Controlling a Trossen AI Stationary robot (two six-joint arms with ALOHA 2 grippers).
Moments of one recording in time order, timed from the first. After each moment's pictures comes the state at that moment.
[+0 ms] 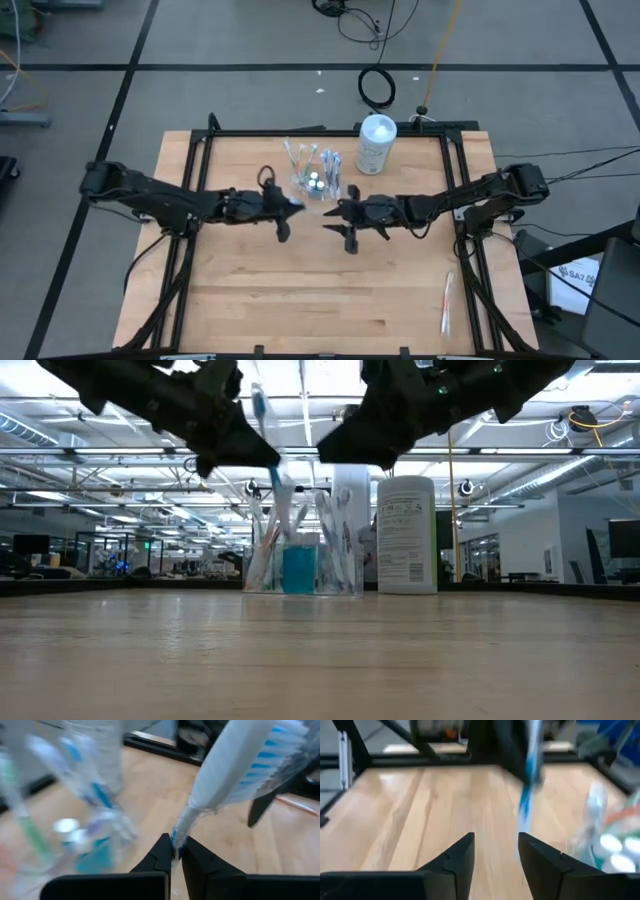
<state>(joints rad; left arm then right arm) -0.09 1.30 0.63 0.30 -0.31 -0.28 0.09 1.55 0.82 0.40 0.13 0.06</state>
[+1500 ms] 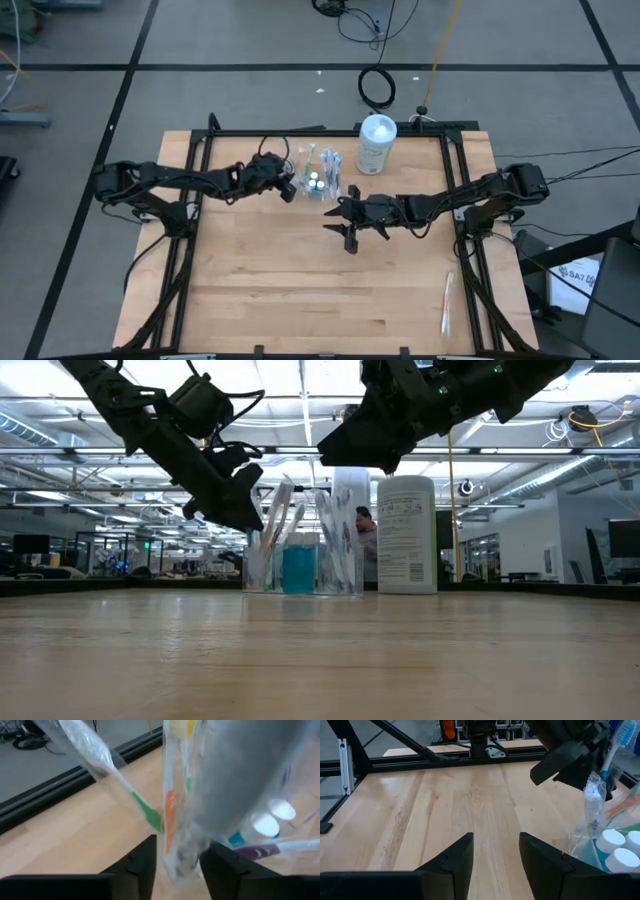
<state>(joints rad) 0.29 1.40 0.63 0.18 -0.33 -0.31 0.09 1.54 0.82 0.38 0.13 0.11</state>
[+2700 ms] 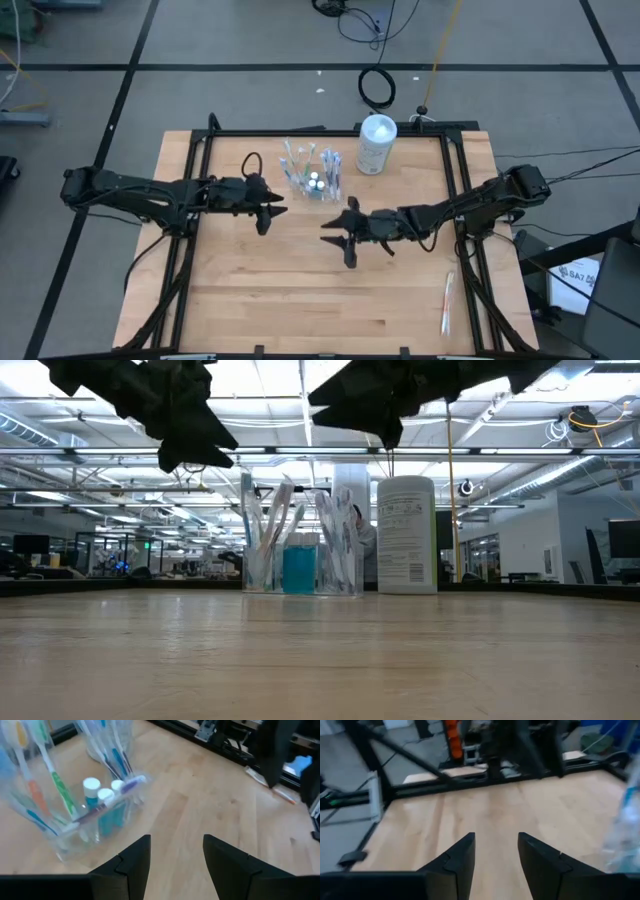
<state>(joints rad) 0.01 1.01 0.63 -0.10 -0.15 -0.41 0.21 1.54 0.87 0.41 0.24 0.22</state>
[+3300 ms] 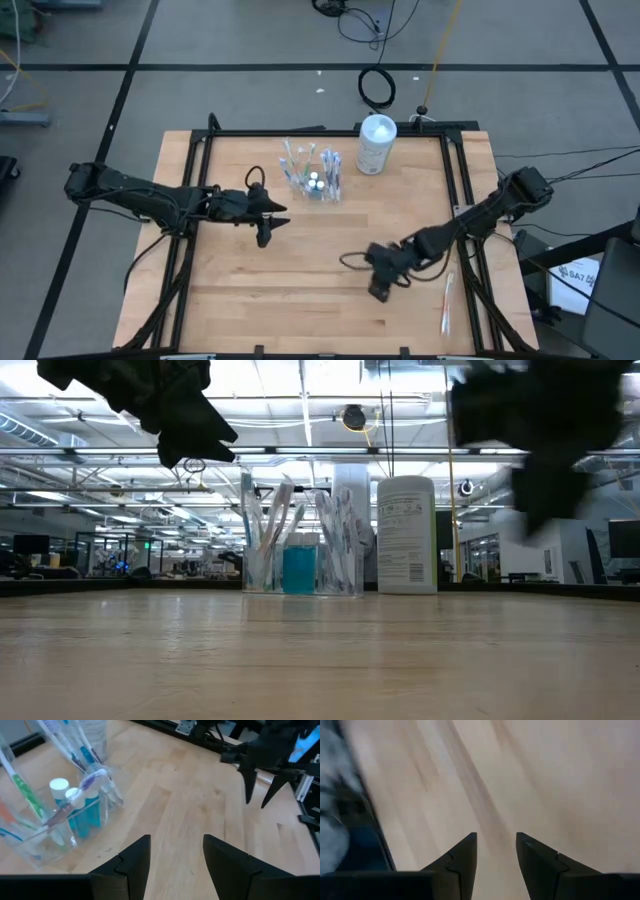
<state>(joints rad) -0.12 1.06 0.63 -0.05 -0.21 -0.40 0.44 1.54 0.88 -0.29 -0.01 0.99</state>
